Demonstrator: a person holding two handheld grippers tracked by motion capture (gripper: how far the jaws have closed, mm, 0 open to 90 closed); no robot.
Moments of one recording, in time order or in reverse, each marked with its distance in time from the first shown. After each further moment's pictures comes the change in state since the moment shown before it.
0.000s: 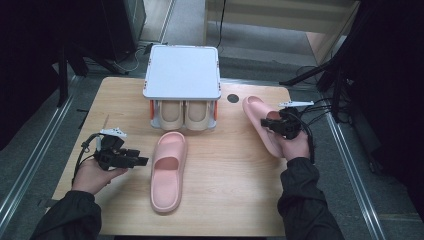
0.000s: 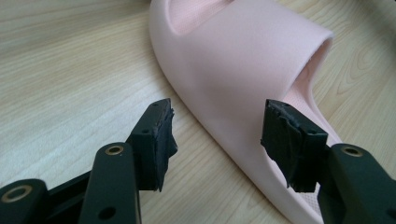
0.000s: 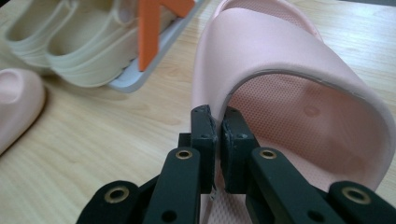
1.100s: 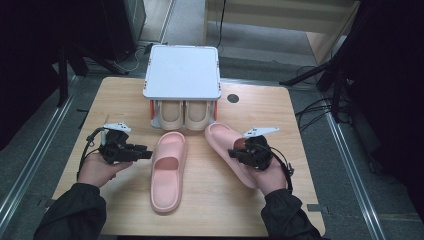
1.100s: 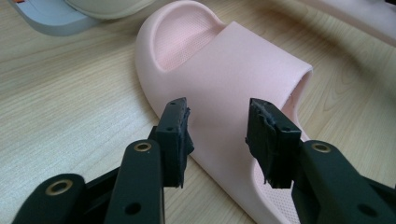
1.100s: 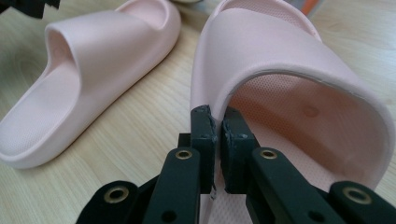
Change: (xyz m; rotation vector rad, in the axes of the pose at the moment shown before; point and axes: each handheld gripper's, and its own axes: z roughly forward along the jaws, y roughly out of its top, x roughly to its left) left arm -0.003 0.015 0.003 -0.029 -0.025 0.038; right arm 0.126 -0.043 0.000 0.117 0.160 -0.147
